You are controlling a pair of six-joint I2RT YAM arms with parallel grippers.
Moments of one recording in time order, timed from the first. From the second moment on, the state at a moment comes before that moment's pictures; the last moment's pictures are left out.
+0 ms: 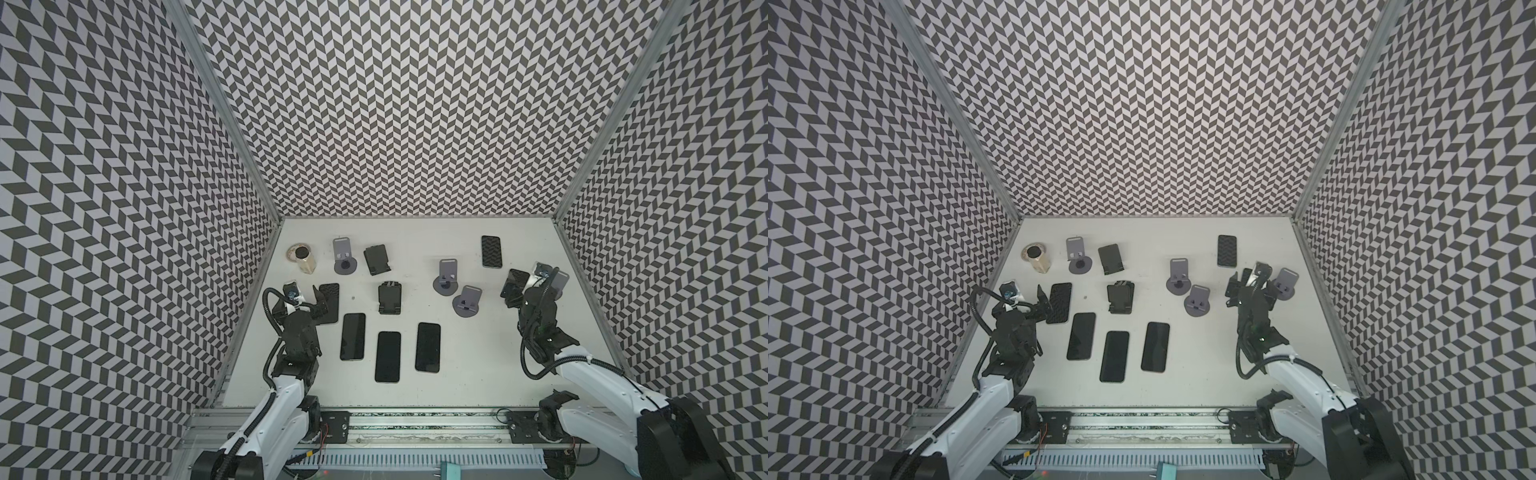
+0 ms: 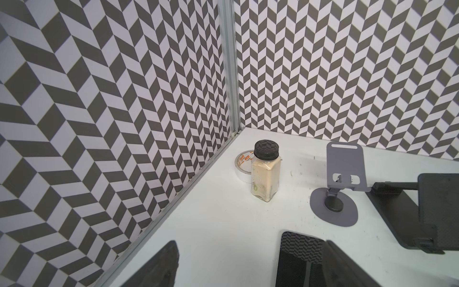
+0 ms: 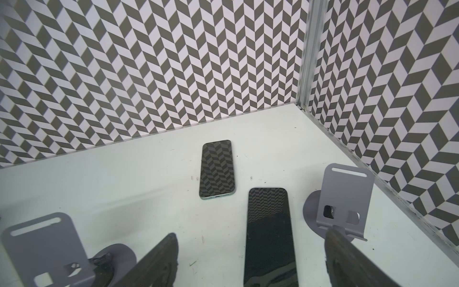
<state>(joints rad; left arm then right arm) -0.09 0.84 0.15 0.57 -0.45 -0.04 0.31 1.05 0.35 0.41 0.56 0.22</state>
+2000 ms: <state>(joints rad) -0.04 1.56 0.23 1.29 -0.21 -0.02 0.06 1.54 0.25 1.23 0.10 0.06</state>
